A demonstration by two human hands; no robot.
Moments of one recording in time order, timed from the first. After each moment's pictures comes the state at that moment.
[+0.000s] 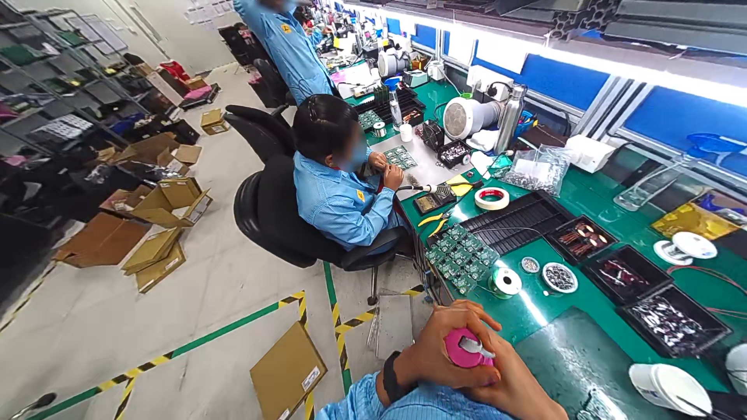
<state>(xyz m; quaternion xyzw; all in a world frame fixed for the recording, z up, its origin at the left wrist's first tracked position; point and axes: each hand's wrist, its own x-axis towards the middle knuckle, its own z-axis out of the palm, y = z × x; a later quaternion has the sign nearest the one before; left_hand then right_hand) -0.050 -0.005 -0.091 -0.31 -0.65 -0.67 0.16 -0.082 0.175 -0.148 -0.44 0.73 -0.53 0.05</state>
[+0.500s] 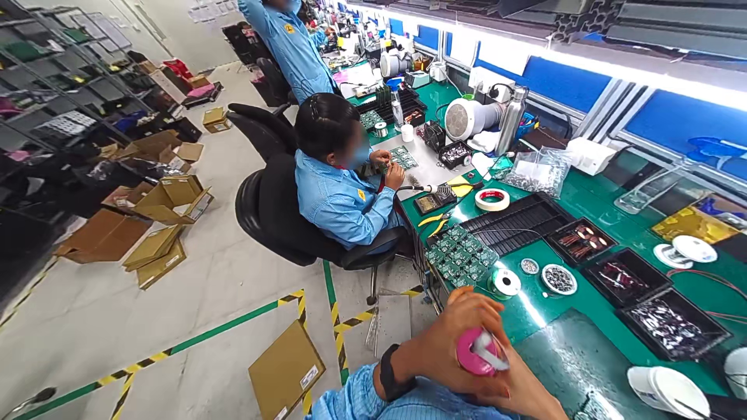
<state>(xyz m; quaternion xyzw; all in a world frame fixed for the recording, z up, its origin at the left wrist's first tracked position) -0.052 -0.004 -0.067 -0.31 -0.73 -0.59 0.14 -0.086 0.179 -0.130 -0.45 0.67 -0.58 0.10</state>
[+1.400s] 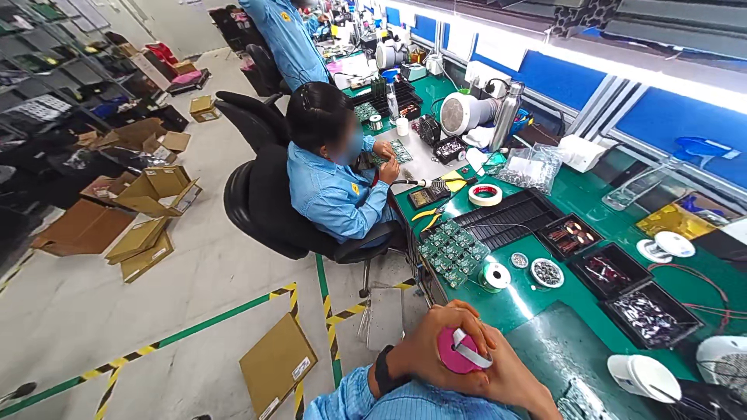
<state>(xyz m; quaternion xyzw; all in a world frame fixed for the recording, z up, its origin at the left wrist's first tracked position) -0.045 0.000 -0.088 -0.32 -0.64 -0.69 0.14 -0.092 0.179 -0.145 -0.49 0.70 -0.52 0.02</state>
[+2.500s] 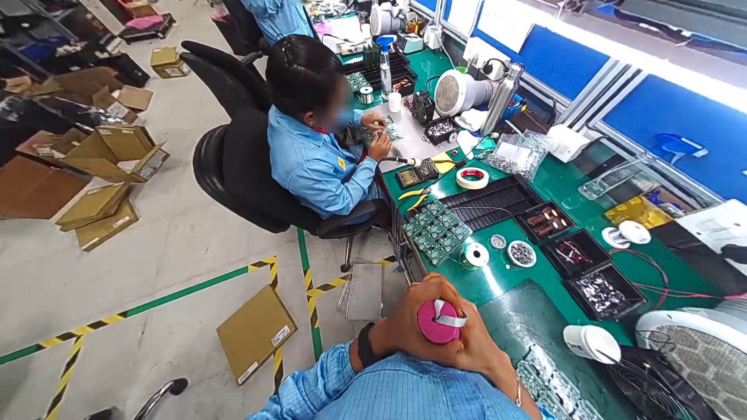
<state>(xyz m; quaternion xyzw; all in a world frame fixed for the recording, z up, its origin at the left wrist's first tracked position) -0.041 0.005 -0.099 -0.28 -0.66 -0.66 0.21 -0.086 0.171 -0.151 -0.49 0.70 -0.51 -0.04</state>
